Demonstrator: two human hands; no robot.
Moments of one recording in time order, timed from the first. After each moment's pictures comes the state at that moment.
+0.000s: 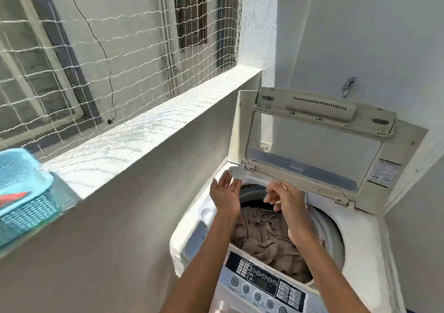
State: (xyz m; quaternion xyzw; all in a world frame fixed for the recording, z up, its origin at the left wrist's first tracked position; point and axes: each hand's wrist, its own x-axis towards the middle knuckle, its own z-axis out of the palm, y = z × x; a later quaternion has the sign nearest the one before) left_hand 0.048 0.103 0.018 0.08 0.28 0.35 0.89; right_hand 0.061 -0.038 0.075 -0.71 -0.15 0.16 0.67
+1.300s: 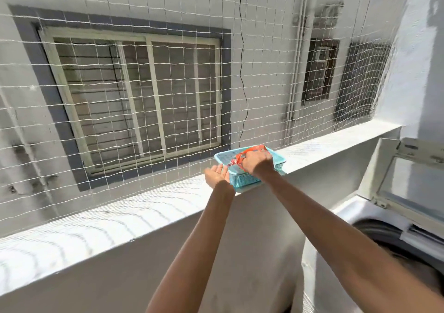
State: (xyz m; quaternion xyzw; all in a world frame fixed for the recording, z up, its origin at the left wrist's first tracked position) left_hand -0.446 0.150 0.208 0.07 0.29 0.62 0.72; right_hand -0.341 0.143 0.230 -0.78 -0.58 -0.03 0.22
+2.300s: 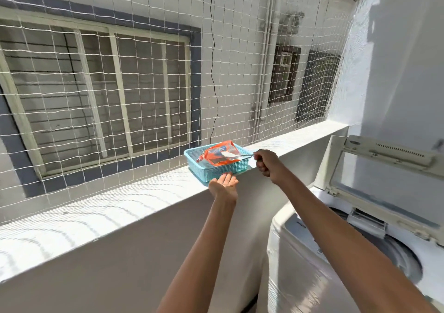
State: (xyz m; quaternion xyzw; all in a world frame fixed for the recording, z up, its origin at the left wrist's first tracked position) left_hand -0.380 0.103 0.171 0.06 0.24 0.51 0.82; right_hand -0.265 0.062 0.234 -0.68 -0.34 0.34 0.55
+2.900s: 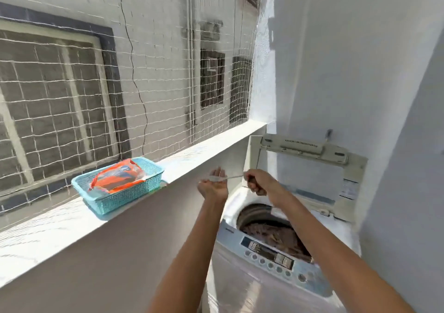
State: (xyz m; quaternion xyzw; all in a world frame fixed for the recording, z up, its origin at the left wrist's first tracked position) left_hand -0.168 0.050 0.177 0.06 0.16 0.42 0.89; right_hand -0.096 -0.067 0.219 -0.74 -0.28 0.31 0.53
